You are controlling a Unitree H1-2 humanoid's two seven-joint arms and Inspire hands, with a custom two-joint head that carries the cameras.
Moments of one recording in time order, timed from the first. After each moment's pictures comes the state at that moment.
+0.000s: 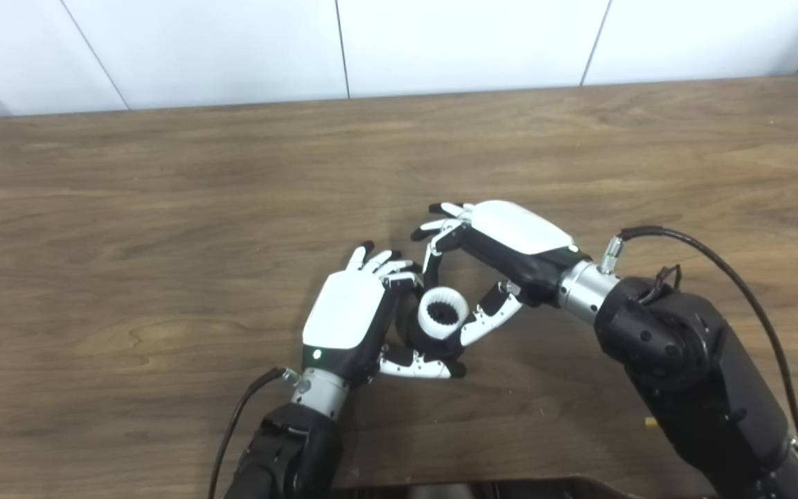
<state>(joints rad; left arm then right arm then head) 0.08 0.09 -0.48 -0.25 1.02 0.11 -0.05 -0.22 -0.32 0.40 -0.56 -0.75 0.34 0.69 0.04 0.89</state>
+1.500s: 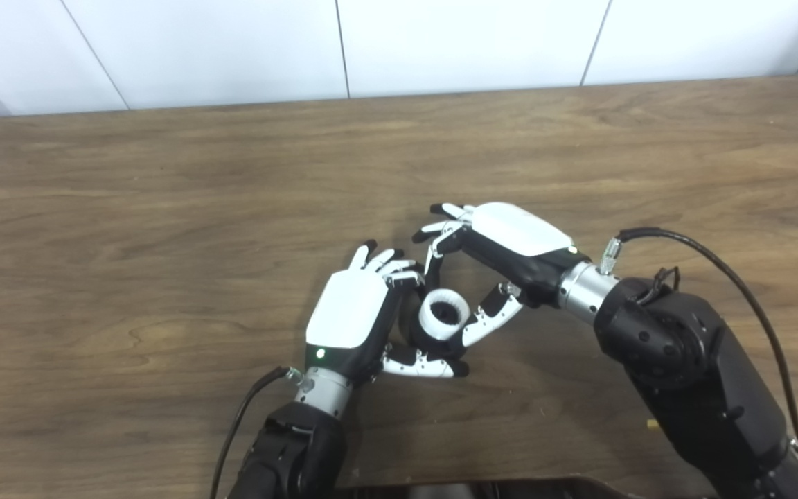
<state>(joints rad) 0.08 0.08 -0.48 -0.25 1.03 0.11 -0.05 -0.22 -0.32 0.39 -0.53 -0.75 0.31 0.68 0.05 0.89</state>
